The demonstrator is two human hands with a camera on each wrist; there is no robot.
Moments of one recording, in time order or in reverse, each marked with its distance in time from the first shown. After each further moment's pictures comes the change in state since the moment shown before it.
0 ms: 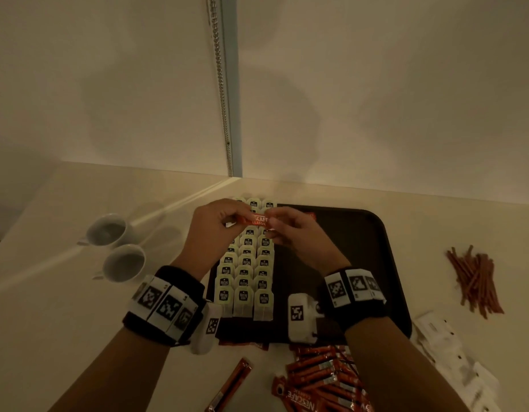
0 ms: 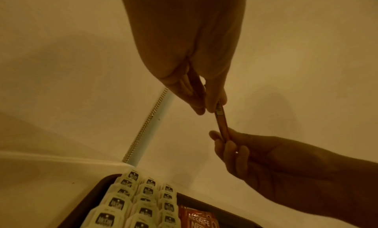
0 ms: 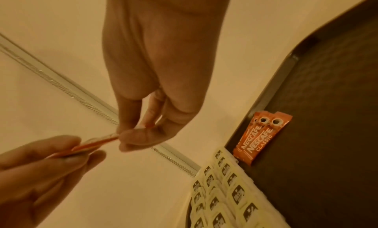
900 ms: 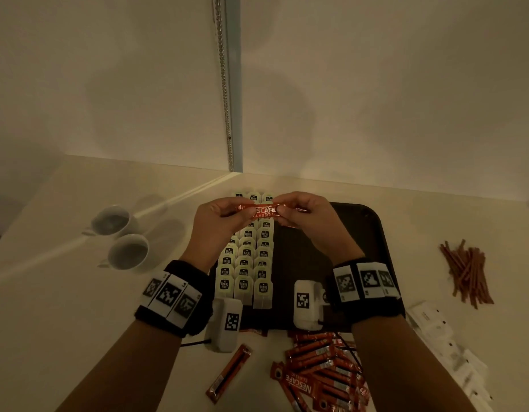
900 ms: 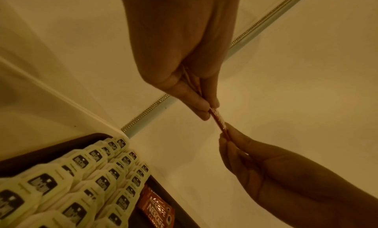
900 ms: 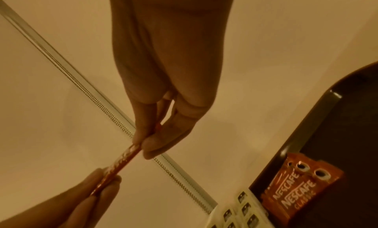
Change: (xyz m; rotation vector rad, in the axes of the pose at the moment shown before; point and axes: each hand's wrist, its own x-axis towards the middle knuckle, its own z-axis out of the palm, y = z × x) left_hand -0.013 0.010 0.009 -0.469 0.110 -0.395; right_hand -0.024 -0.026 0.001 -0.195 0.095 -0.198
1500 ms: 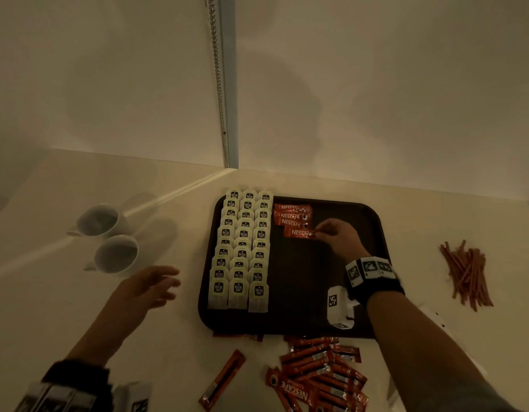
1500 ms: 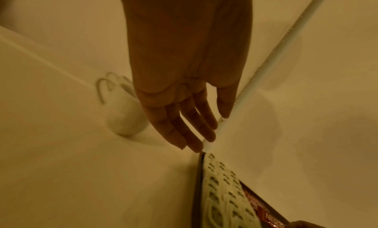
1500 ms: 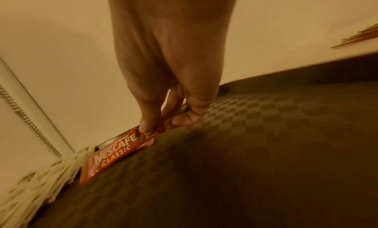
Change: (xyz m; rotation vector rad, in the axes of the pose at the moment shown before) left_hand -0.075 -0.040 -0.117 0.392 0.018 -0.285; right_hand 0.033 0.121 -0.090 -0.606 0.184 0.320
